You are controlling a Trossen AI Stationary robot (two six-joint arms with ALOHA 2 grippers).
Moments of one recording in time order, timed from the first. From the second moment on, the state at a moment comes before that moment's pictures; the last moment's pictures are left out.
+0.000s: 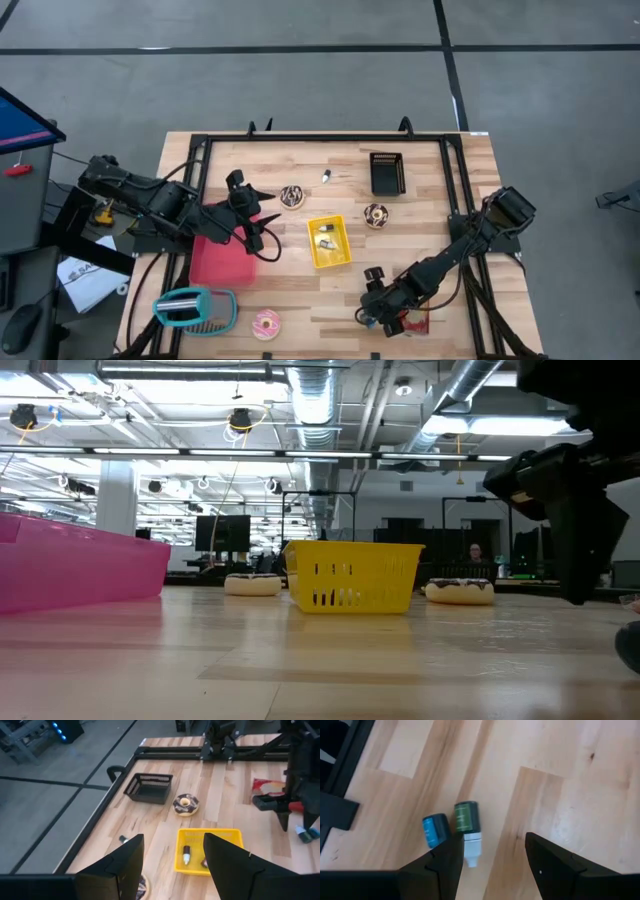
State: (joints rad) left arm -0.44 1.23 1.36 -0.83 -0.77 -0.30; right arm 0.67 1.79 0.99 -0.28 0.13 0.34
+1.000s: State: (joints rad) left arm -0.44 1.23 1.36 -0.78 -0.77 -0.32; right arm 0.67 1.79 0.99 -0.26 0.13 0.31
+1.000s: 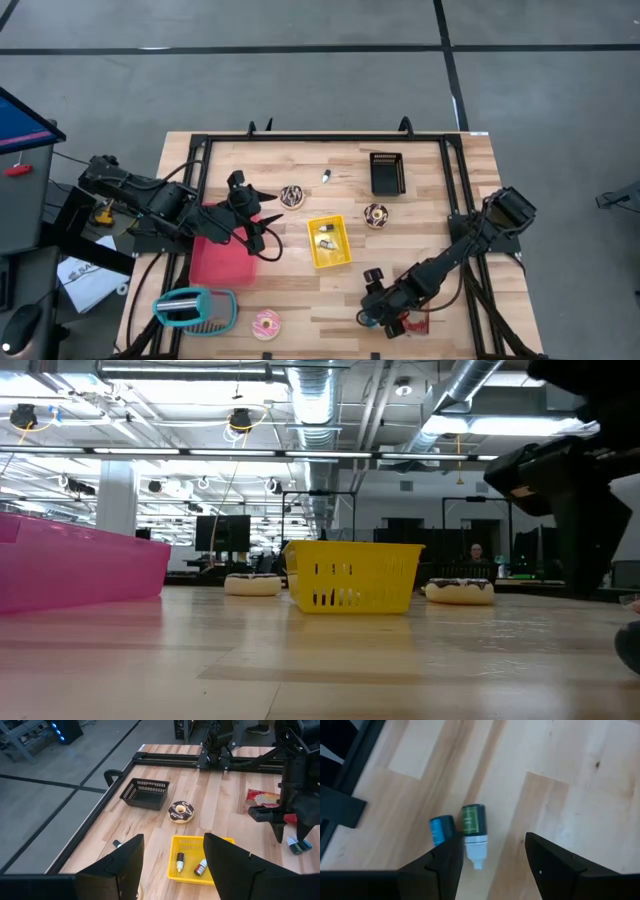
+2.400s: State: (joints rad) left arm -0.44 1.23 1.36 -0.78 -0.77 -0.29; right arm 0.67 1.80 1.08 -0.31 0.13 0.25
